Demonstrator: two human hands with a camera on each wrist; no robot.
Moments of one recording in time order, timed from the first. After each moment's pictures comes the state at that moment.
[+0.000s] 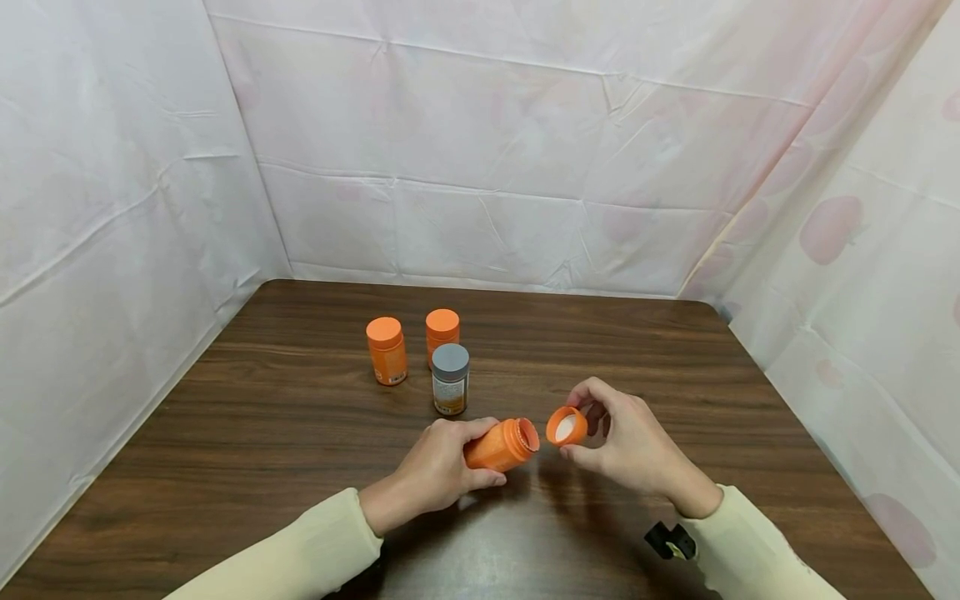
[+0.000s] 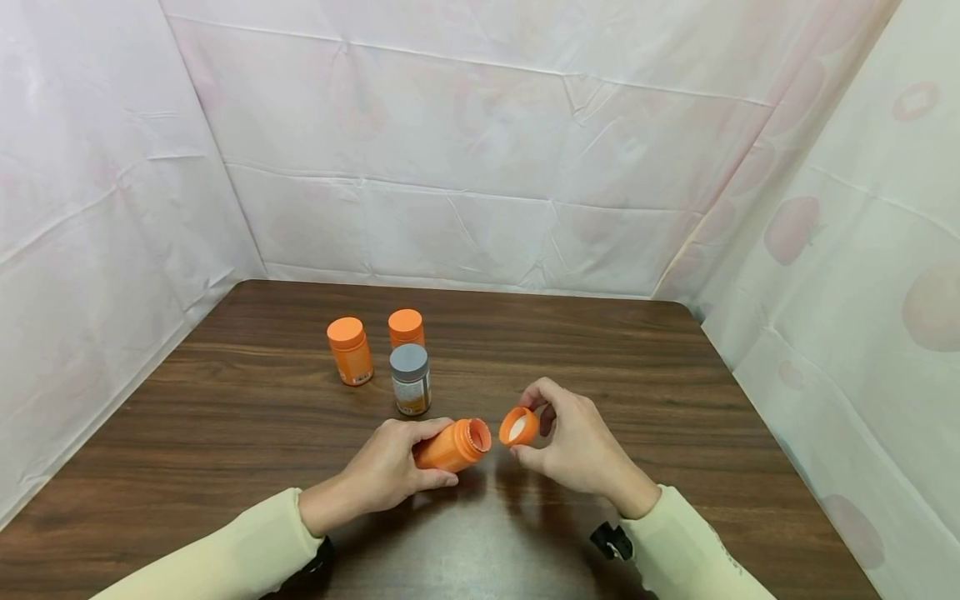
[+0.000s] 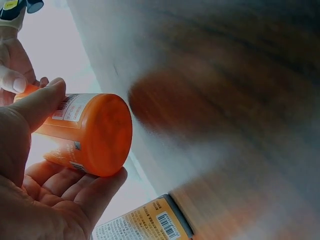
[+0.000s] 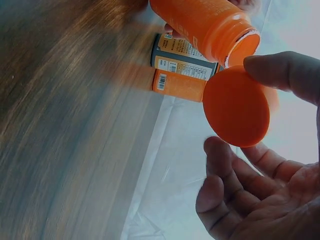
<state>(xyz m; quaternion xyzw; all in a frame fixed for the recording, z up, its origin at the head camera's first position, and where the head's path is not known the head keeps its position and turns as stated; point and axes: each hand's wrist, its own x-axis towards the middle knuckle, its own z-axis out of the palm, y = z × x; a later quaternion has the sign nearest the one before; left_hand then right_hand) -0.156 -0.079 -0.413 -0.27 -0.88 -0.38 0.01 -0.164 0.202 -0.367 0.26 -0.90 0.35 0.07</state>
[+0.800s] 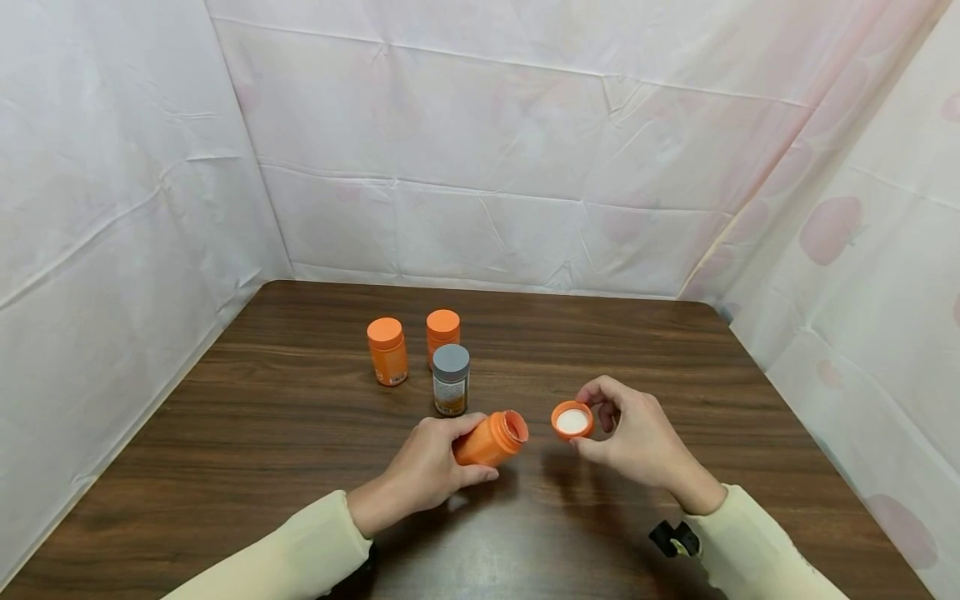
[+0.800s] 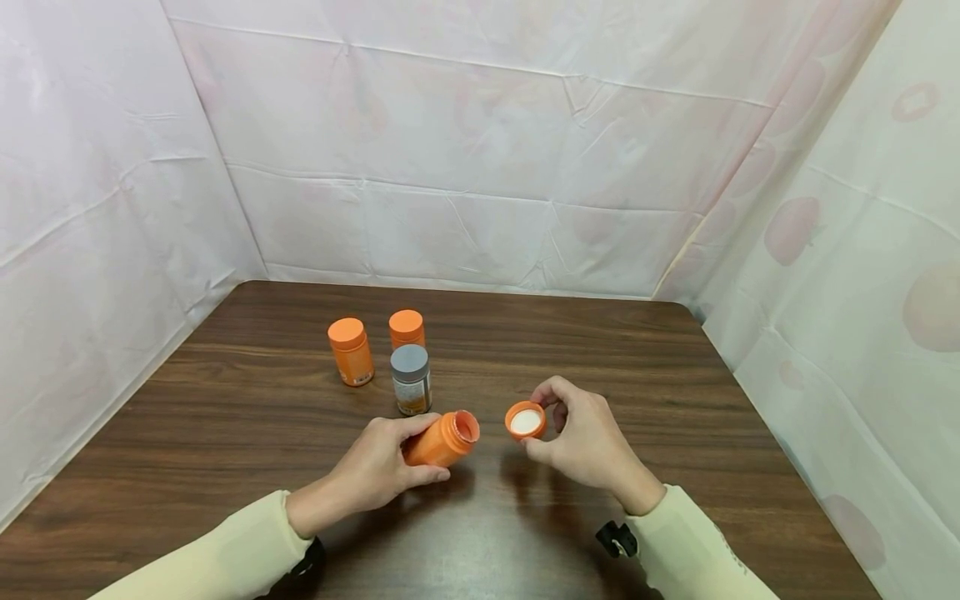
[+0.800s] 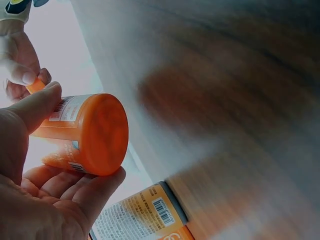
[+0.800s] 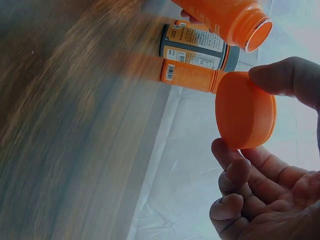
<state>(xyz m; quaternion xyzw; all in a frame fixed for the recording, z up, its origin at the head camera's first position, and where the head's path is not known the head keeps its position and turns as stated) -0.153 -0.090 -0.410 -0.24 -0.89 -0.39 0.02 -0.170 0.211 -0.373 0.21 -0.90 0.36 0.08</state>
